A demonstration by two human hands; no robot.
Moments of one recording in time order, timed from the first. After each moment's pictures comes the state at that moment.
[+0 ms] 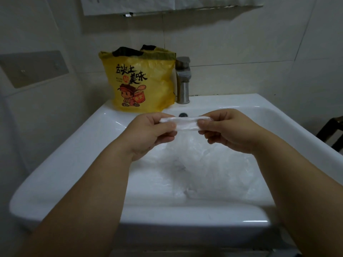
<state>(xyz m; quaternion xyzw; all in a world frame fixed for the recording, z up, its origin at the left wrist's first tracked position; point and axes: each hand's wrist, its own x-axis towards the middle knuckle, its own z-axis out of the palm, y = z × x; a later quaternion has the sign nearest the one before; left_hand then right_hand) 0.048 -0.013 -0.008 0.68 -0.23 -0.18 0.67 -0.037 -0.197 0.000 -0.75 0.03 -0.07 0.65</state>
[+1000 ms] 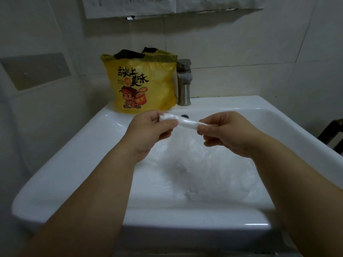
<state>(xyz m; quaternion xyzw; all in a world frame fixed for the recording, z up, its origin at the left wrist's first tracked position) 0.051 -0.018 -0.009 0.68 -0.23 -0.11 0.69 -0.036 -0.191 0.000 -0.77 0.07 -0.10 0.63</state>
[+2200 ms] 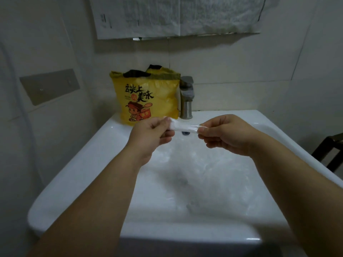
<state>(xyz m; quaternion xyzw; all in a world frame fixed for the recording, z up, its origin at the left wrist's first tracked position) 0.059 -0.020 0.010 0.67 -0.18 -0.06 0.72 -0.026 -0.196 0.033 -0.75 0.06 -0.06 0.65</state>
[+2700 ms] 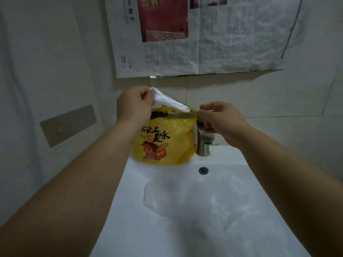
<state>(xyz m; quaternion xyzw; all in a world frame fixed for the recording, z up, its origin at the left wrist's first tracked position) 0.155 -0.005 0.144 0.79 -0.20 0.28 0.51 0.086 -0.186 0.119 -0.77 0.07 -0.25 0.58</state>
